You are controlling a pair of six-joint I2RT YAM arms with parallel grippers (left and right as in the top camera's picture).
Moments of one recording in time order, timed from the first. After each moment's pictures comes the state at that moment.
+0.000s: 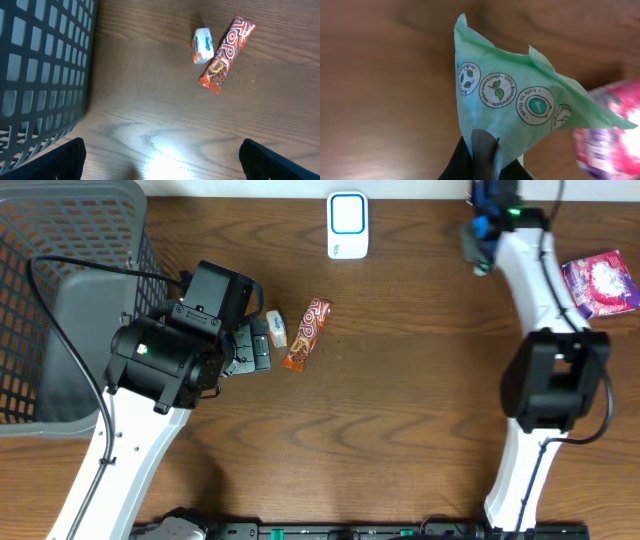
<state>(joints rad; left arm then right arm) -0.41 1.34 1.57 -1.38 -0.24 -0.48 -0.01 2.25 2.02 -0.83 0.29 -0.15</state>
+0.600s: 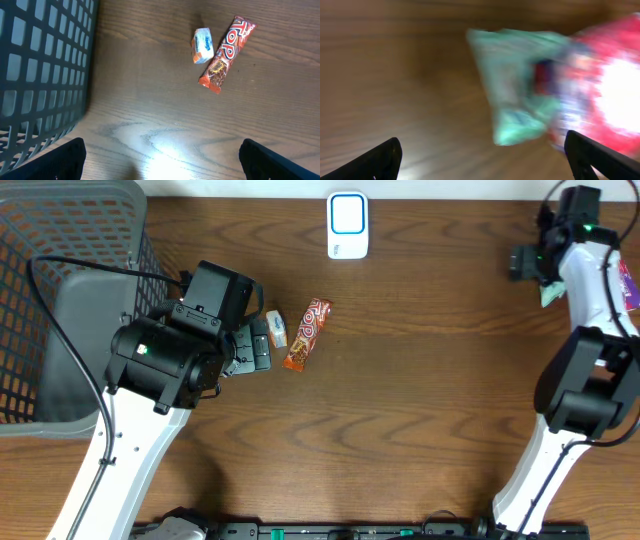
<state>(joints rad) -0.41 1.34 1.57 -1.38 -0.24 -0.48 -0.21 2.24 1.95 -0.82 0.12 -0.15</state>
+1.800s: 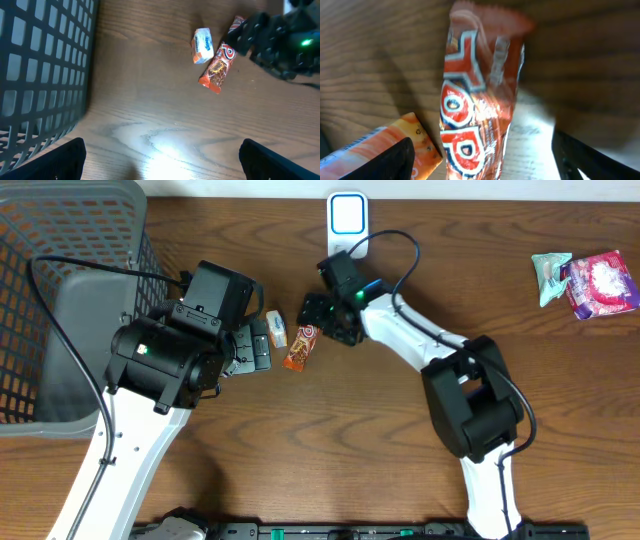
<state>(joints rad) -0.41 1.34 1.57 -1.38 -0.24 -0.48 0.56 2.21 1.61 -0.53 -0.21 0.90</state>
